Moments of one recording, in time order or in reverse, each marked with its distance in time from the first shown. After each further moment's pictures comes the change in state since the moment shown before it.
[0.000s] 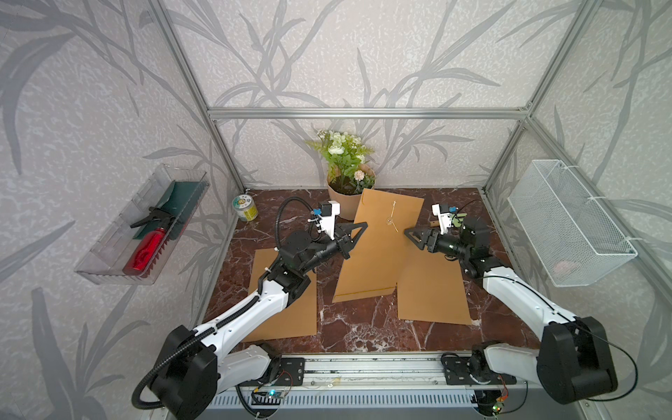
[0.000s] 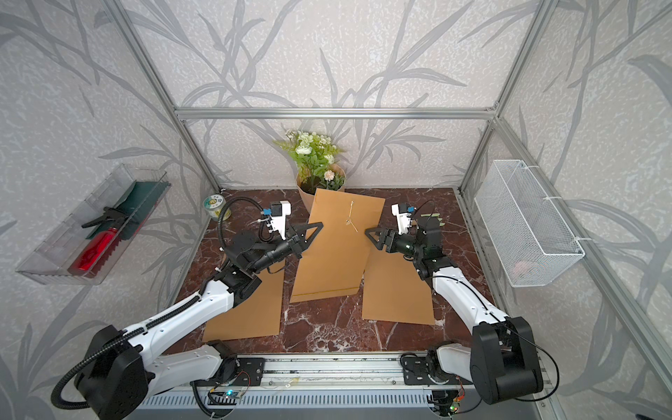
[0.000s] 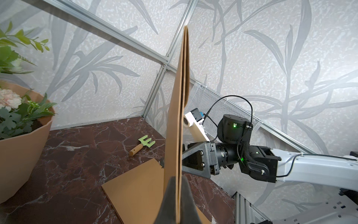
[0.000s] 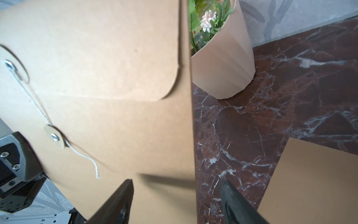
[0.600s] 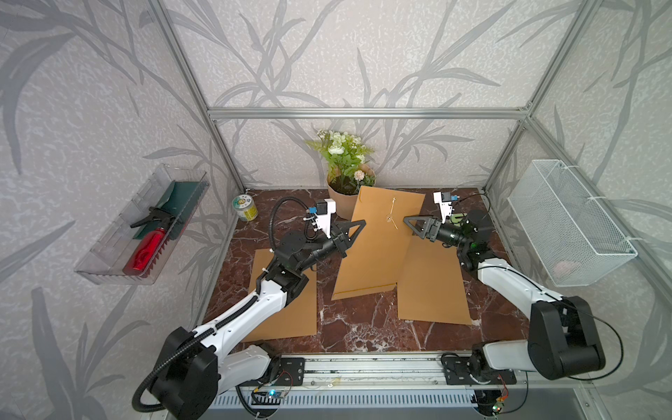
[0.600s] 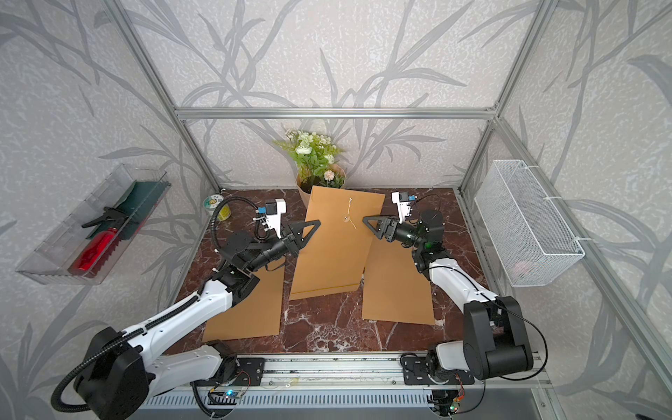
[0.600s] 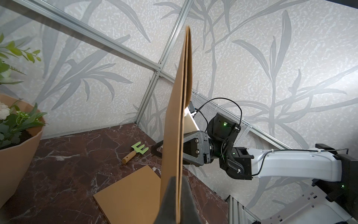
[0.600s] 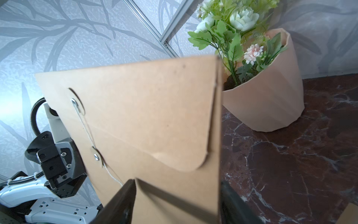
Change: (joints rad) left arm 0.029 -0.002 -0.006 0.068 0.041 -0.042; right arm -0.022 0.118 0.038 0.376 -0.175 0.177
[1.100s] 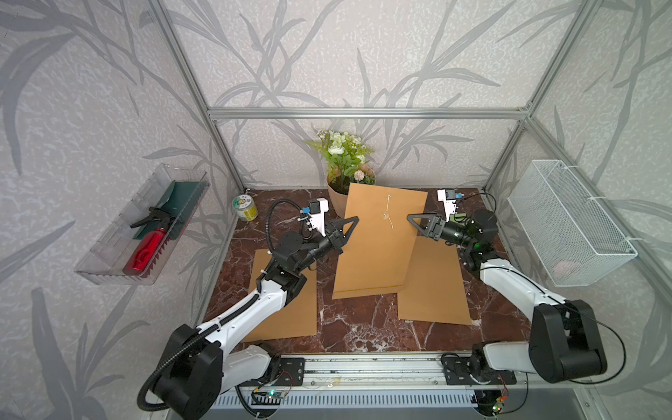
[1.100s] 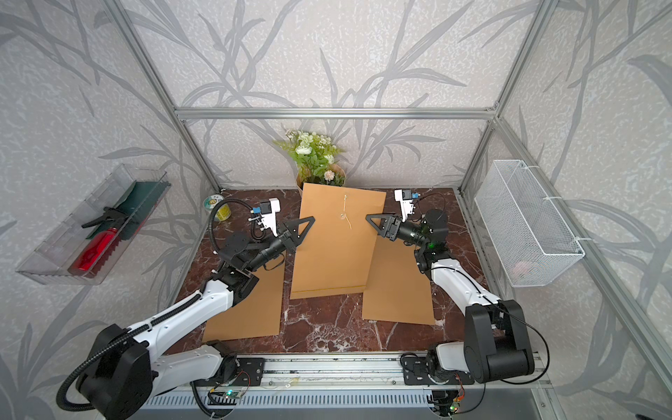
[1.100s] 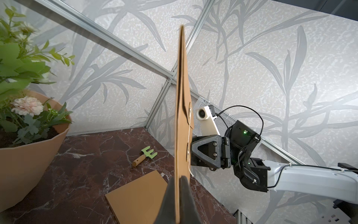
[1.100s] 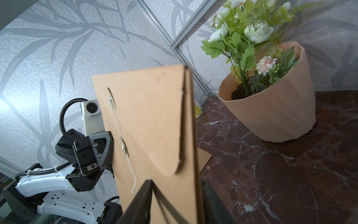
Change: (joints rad) left arm 0.041 0.021 -0.039 0.066 -0.043 -0.043; right arm -0.011 -0.028 0.005 0.040 -0.045 0.023
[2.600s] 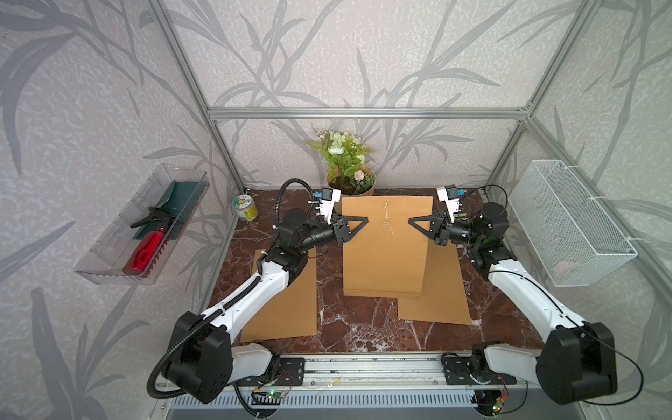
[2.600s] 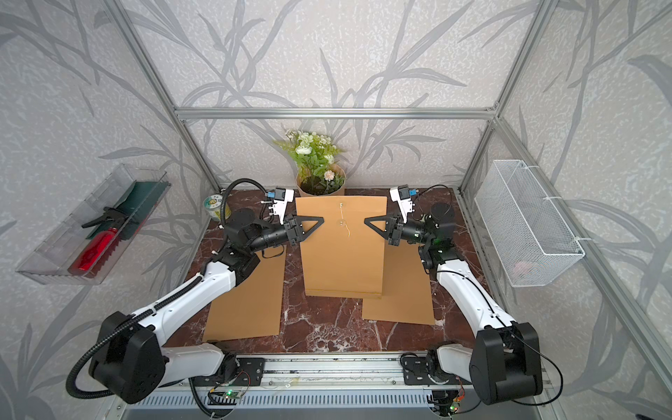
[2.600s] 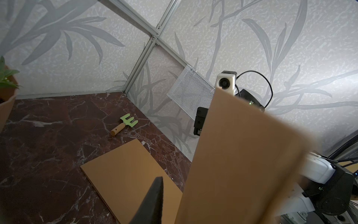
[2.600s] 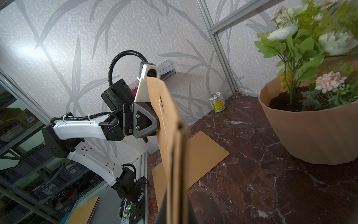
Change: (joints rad) left arm 0.063 0.103 0.211 -0.284 0.312 -0.026; right arm 0.003 -0.101 0.097 -0.195 -0.175 -0.181
